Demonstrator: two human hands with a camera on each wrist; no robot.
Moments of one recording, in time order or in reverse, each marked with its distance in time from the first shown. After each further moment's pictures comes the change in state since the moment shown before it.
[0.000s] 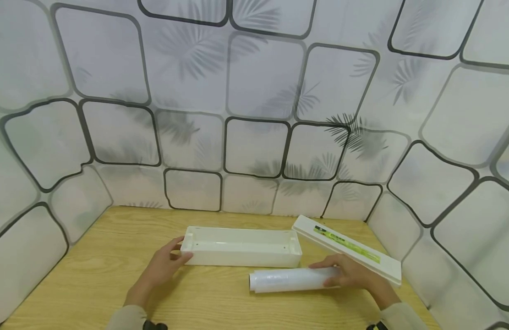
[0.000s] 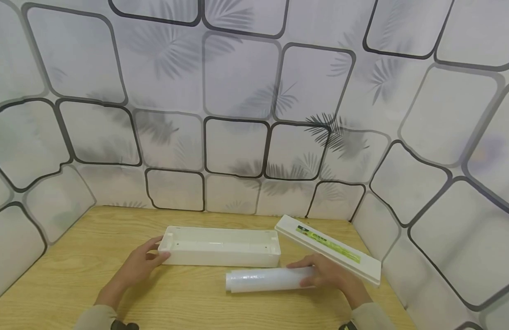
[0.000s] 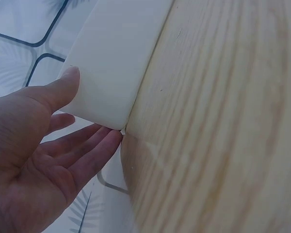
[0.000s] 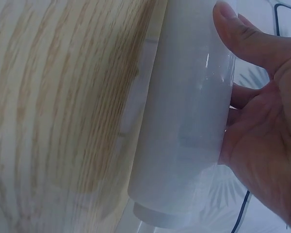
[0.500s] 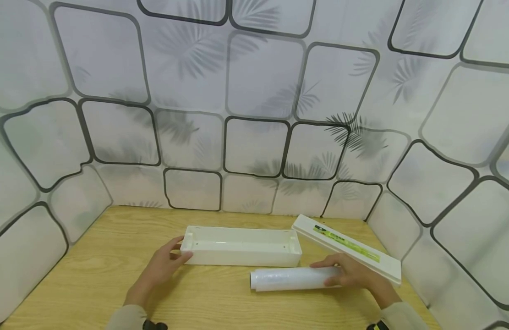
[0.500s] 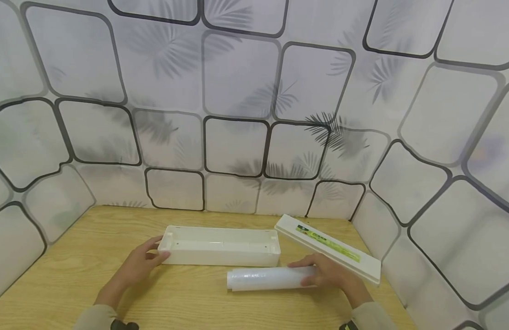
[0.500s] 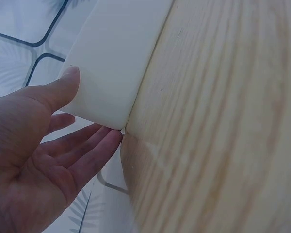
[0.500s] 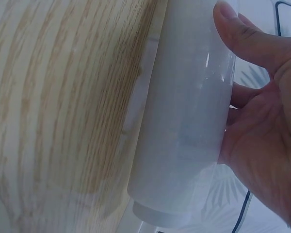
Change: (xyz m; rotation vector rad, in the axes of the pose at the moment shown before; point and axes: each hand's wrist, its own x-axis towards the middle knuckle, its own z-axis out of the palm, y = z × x) left_hand 0.000 0.000 0.000 -0.002 0.000 -0.002; right_hand -0.002 -0.001 -0.002 0.040 0.002 0.013
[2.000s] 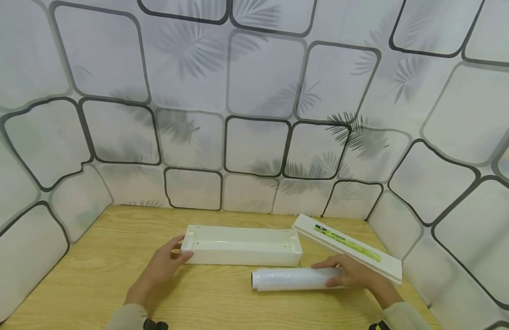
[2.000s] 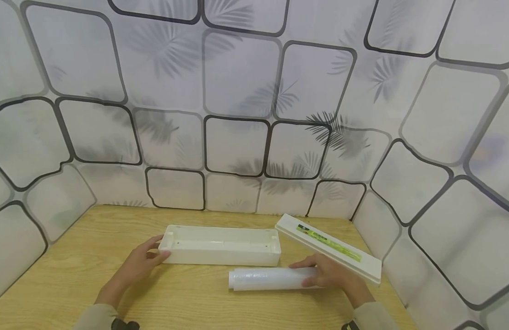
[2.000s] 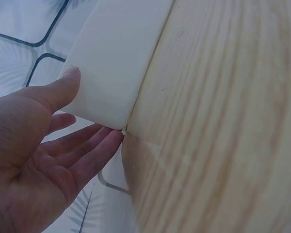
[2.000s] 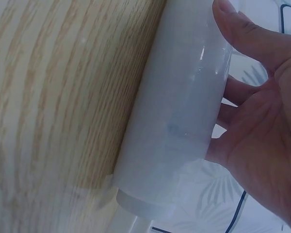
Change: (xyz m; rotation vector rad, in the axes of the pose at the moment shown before) left_hand 0.001 -0.003 0.000 0.001 0.002 0.005; right_hand -0.001 0.002 -0.001 -0.001 -0.039 0.053
